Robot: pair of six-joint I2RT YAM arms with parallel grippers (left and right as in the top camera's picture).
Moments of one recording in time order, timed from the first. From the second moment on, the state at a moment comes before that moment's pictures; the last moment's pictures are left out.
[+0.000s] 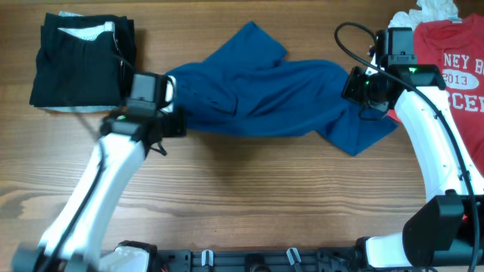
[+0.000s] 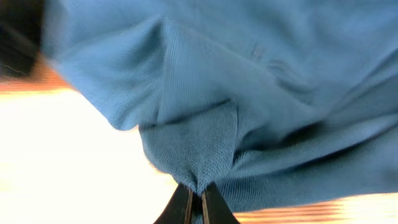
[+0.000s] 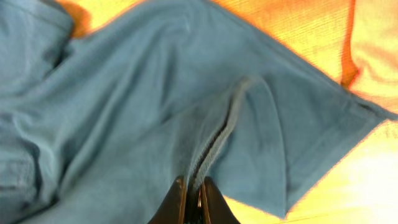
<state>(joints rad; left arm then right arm) -0.20 1.36 1.05 -0.75 -0.02 -0.19 0.01 1.62 1.35 -0.91 -0.06 0.40</state>
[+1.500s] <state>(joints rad) -0.20 1.83 1.37 -0.60 -0.08 -0.16 -0.10 2.03 1.55 -0.93 0.01 0.36</state>
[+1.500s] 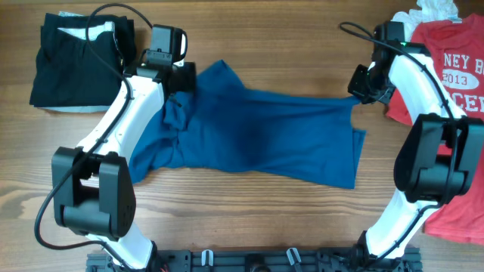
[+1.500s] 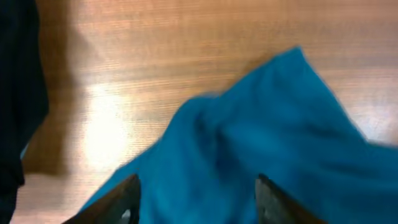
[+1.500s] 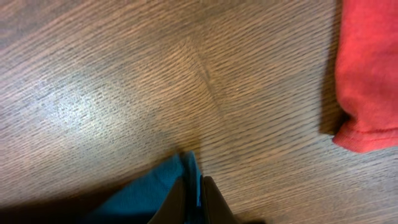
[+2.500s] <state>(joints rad) -0.26 1.91 1.35 -1.14 -0.26 0.07 -0.11 2.03 1.55 -0.95 -0.09 0.33</state>
